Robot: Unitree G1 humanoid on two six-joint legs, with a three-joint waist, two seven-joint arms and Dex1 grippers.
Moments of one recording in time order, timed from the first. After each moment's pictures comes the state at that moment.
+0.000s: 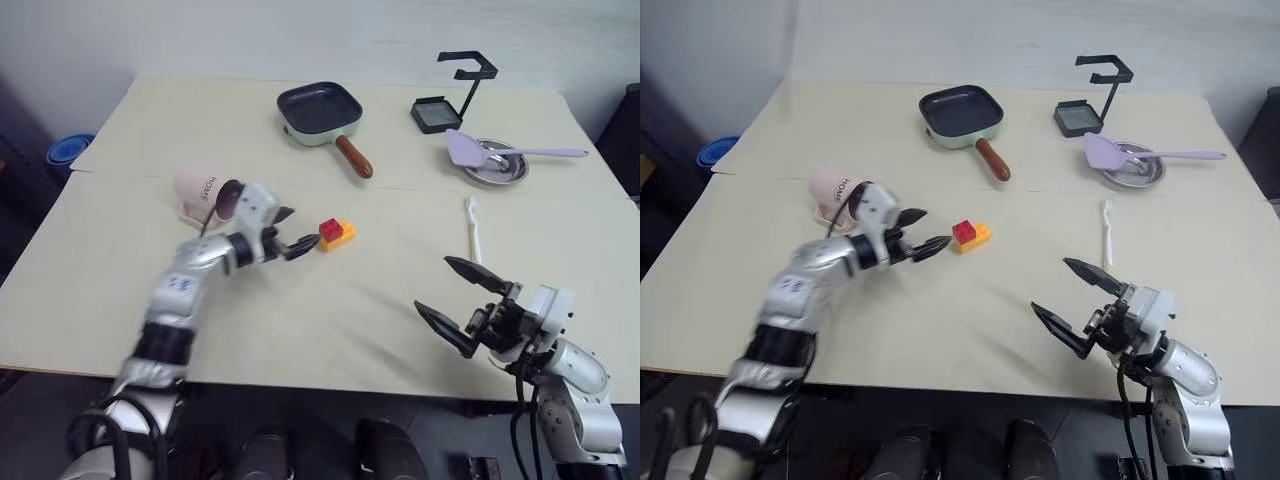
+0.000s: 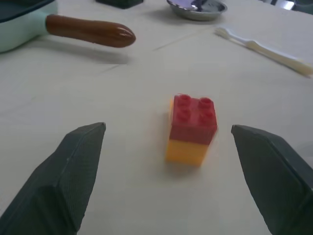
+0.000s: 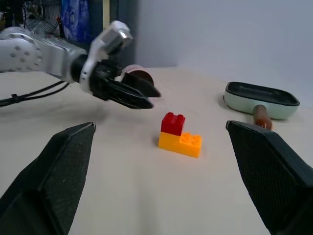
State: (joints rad) left arm -0.72 0.31 -0.11 0.32 -0.24 0.34 -0.58; right arm 0.08 -0.46 -0.21 -0.21 0.58 -0.20 1.02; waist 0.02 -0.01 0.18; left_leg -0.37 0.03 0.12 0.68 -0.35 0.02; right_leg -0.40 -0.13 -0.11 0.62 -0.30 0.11
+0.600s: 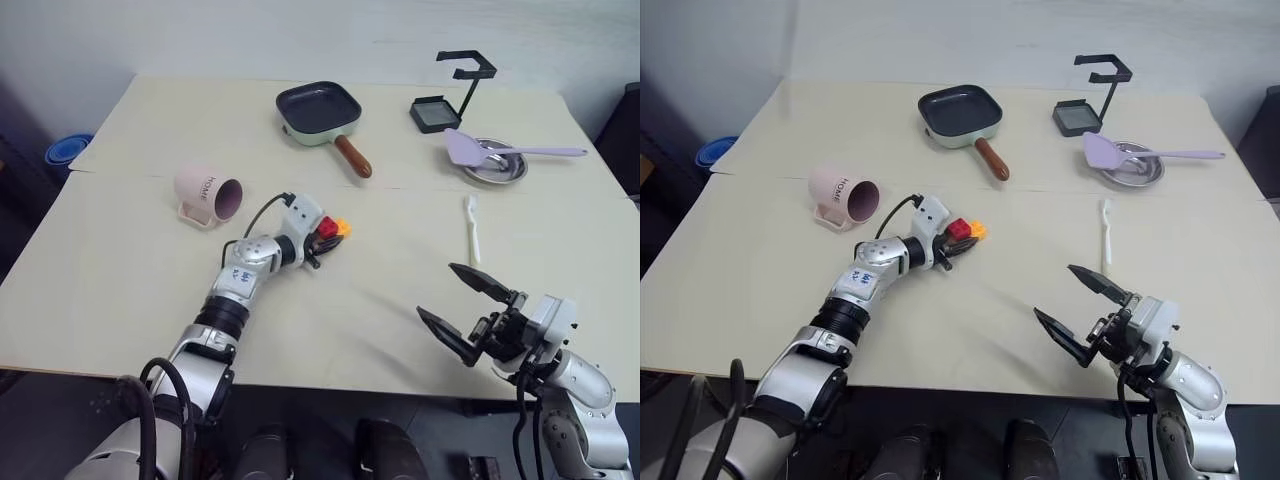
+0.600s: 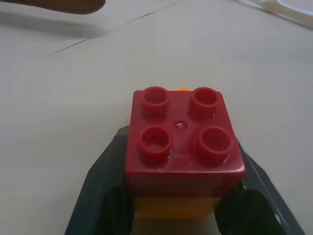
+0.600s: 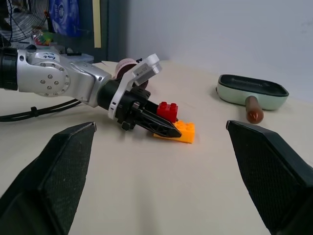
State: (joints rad) left arm -0.79 0.20 -0.12 0.61 -0.10 0.15 -0.57; right arm 0.14 -0.46 -0.20 -0.26 0.57 -0.20 0.97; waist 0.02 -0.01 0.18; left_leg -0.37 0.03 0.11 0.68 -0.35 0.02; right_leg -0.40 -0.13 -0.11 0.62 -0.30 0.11
